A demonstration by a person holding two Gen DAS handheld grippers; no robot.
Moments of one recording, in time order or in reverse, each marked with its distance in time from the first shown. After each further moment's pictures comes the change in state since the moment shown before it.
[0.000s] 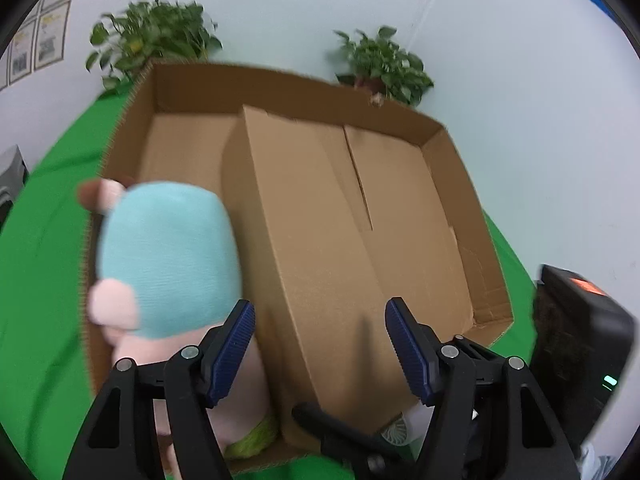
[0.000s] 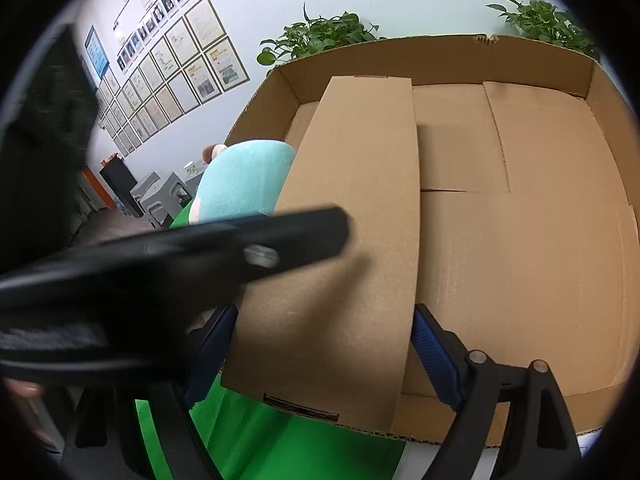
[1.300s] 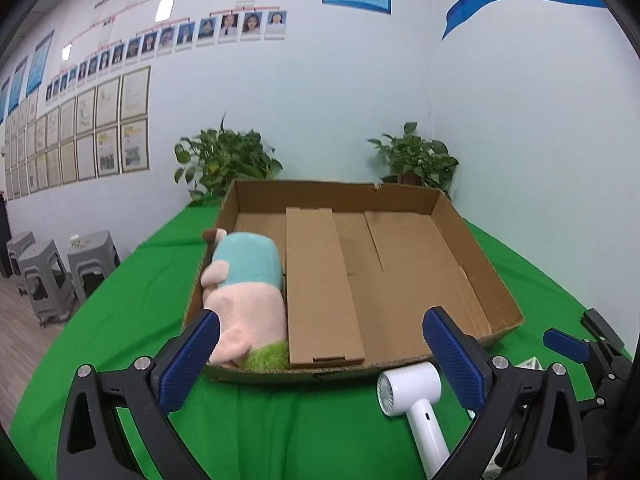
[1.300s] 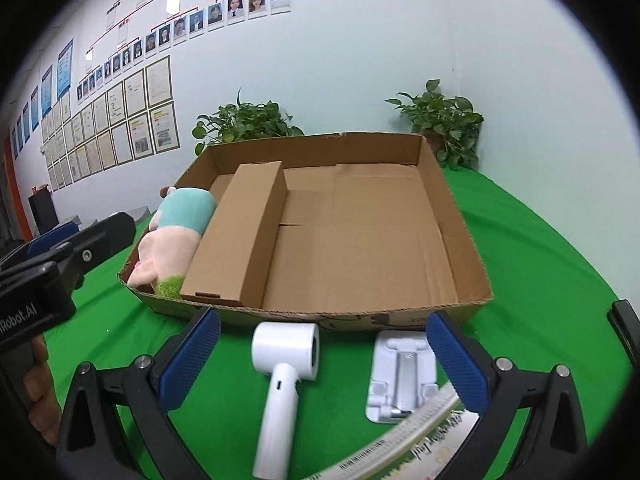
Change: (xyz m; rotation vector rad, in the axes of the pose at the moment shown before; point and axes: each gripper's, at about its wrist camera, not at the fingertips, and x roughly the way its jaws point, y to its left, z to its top) left arm -0.131 -0.112 -0.135 0.104 -0.435 0.330; right arm -0.138 -0.012 -0.090 -0.028 -0.344 -0.394
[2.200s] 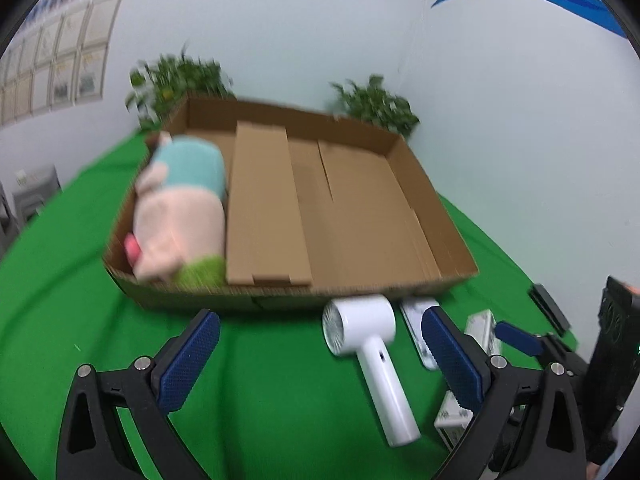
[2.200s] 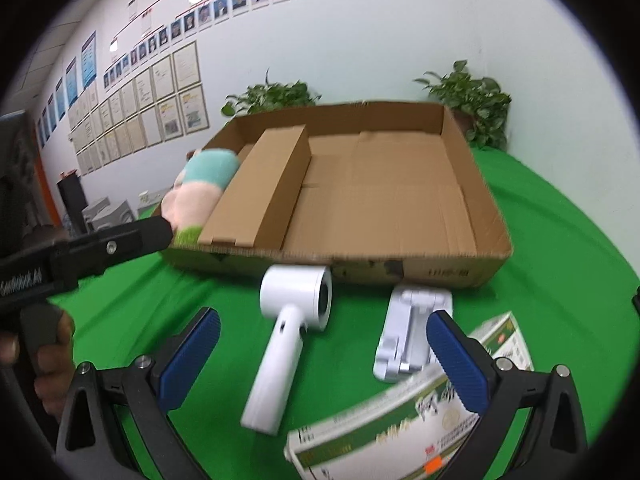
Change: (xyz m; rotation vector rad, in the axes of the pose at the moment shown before) left arm 0.039 0.010 -0.047 -0.104 0.229 -0.253; right arm 0.002 -0.020 -0.047 -0.042 0.085 0.169
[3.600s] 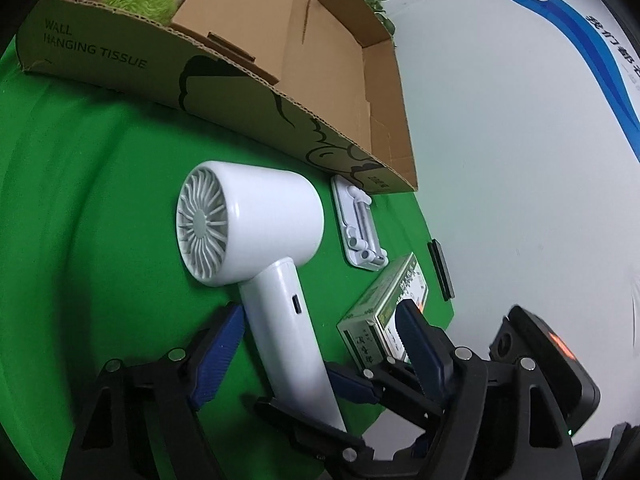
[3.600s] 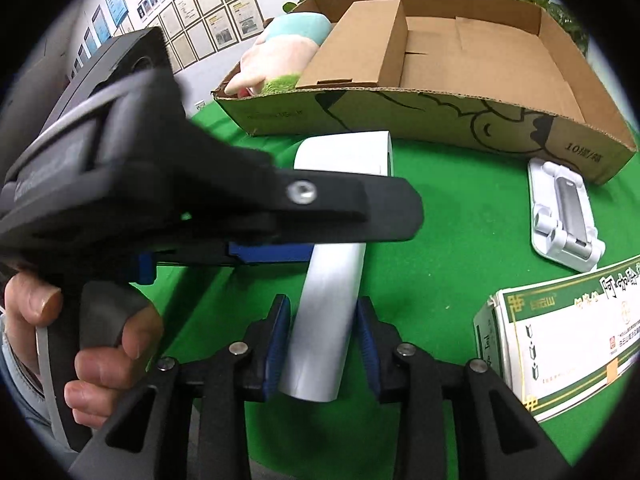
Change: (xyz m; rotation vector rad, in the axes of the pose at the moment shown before) left arm 0.072 0.038 -0.067 -0.359 0.389 -0.473; right arm 0.019 0.062 -0.053 -0.021 0.335 0.189
